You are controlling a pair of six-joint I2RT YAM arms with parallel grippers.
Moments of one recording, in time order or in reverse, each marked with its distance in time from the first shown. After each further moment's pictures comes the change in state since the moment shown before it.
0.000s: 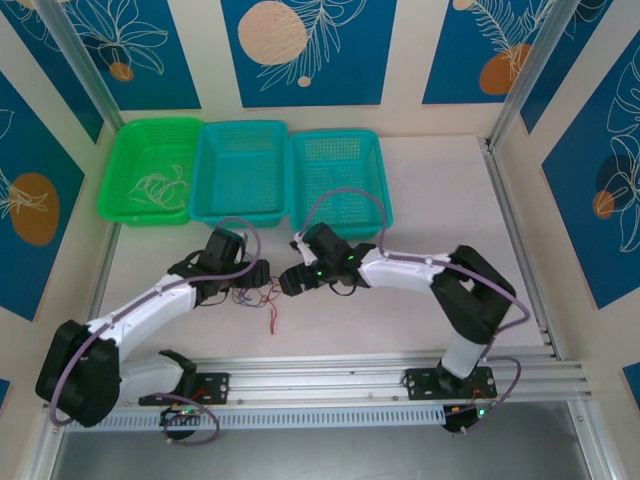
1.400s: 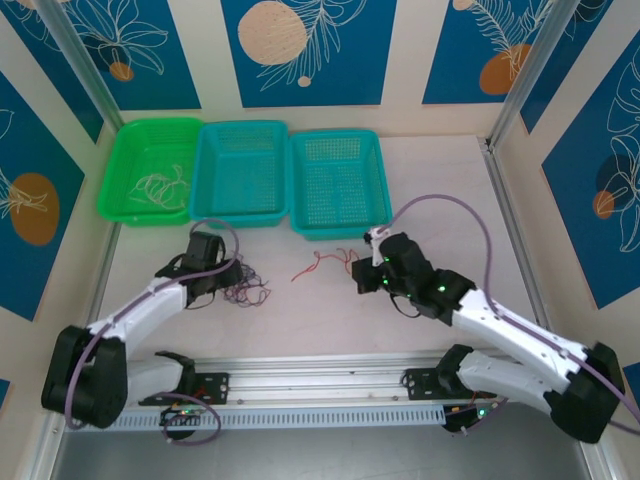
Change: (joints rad) left arm 0.175 -0.053 -0.077 0.045 0.019 -0.080; right arm -0.132 -0.821 -0.316 -0.211 0.217 0.106
